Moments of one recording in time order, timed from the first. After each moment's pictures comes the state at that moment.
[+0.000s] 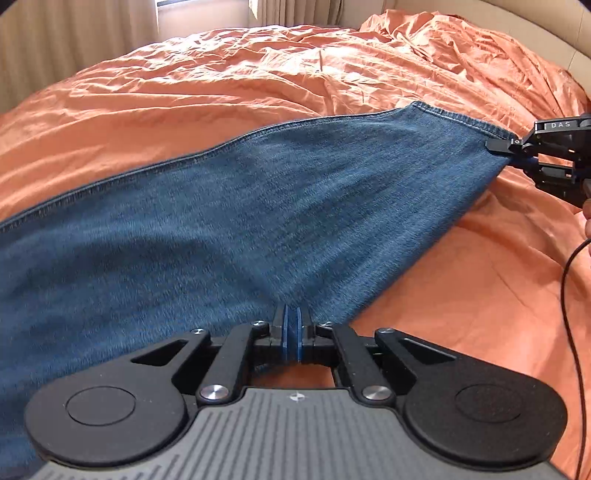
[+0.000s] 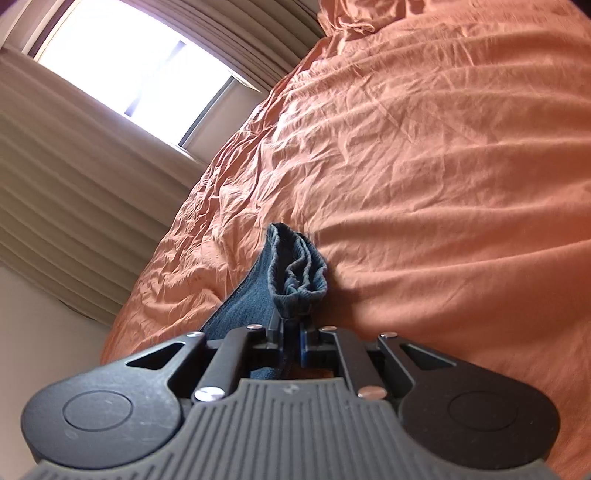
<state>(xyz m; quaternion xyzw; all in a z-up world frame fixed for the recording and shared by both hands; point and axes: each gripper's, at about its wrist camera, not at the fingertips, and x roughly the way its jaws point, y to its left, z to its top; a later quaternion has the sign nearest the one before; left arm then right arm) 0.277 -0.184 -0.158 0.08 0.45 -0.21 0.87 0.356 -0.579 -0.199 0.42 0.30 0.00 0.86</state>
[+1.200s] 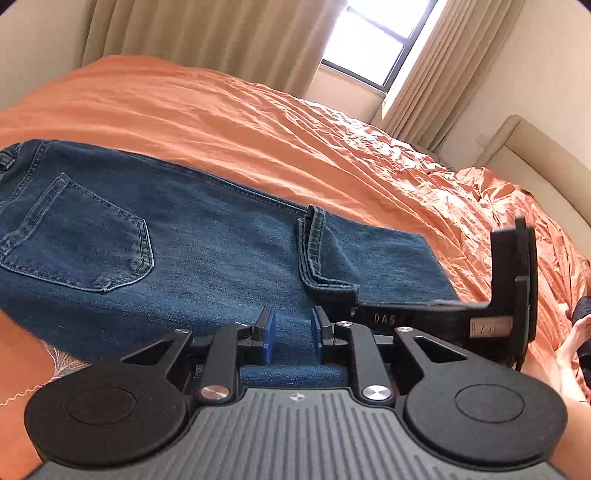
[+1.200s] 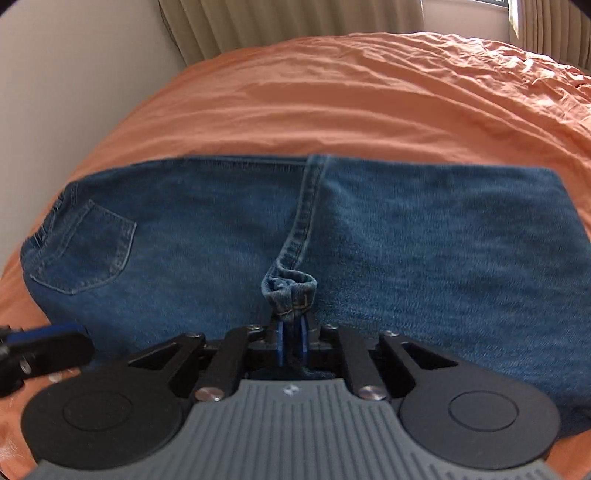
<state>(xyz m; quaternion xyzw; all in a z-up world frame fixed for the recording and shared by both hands) 0.219 0.137 -0.097 -0.16 0.37 -0.12 0.91 0.383 -0.071 -0.177 0.05 0.45 0.21 0.86</state>
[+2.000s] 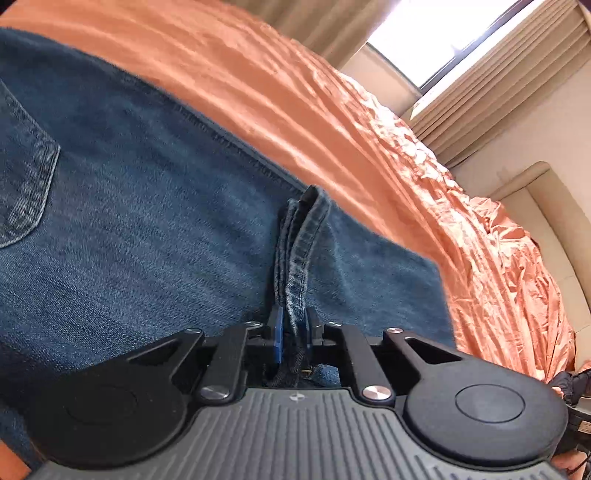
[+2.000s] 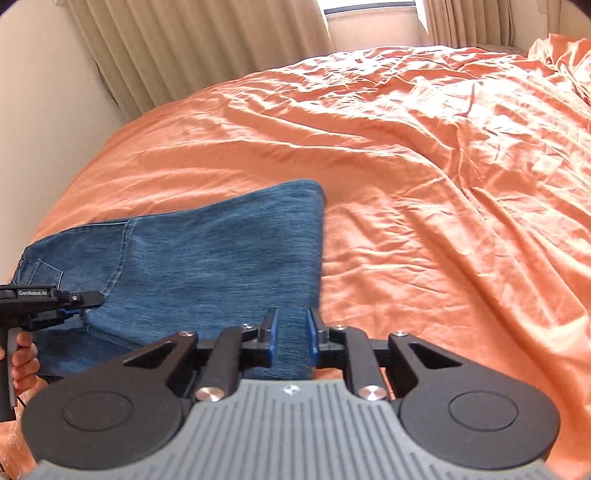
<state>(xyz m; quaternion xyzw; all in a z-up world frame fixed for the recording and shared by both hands) 0.300 0.108 -0.149 -0.28 0.40 -0.11 0.86 0.369 -0.319 -0.145 0.12 0.43 0.14 0.89</state>
